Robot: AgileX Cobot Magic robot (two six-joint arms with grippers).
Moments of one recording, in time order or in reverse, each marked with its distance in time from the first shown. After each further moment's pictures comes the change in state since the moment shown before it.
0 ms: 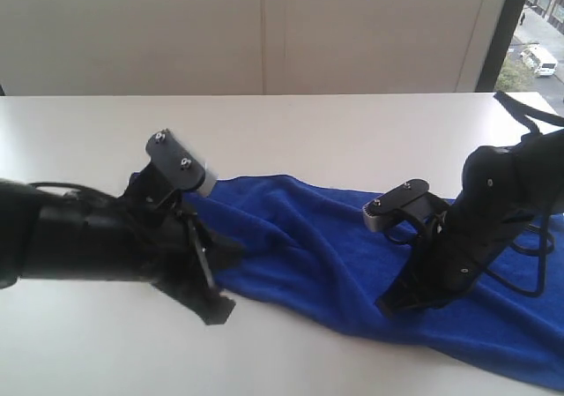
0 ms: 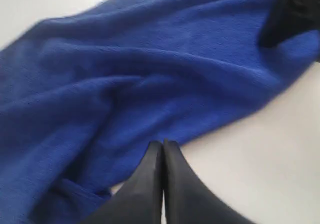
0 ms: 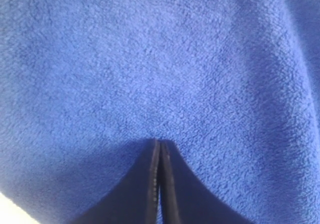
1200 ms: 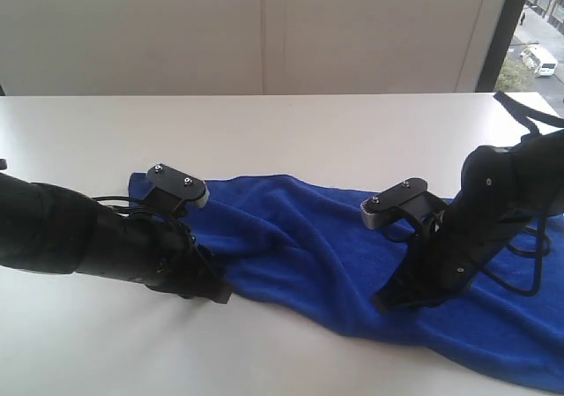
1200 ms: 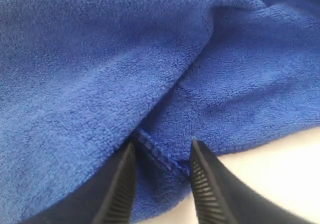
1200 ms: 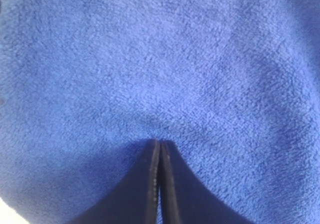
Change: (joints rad) left arm 0.077 0.270 -0.081 0.000 -0.083 -0.166; right arm 0.000 0.001 0.000 0.038 -0.015 -0.005
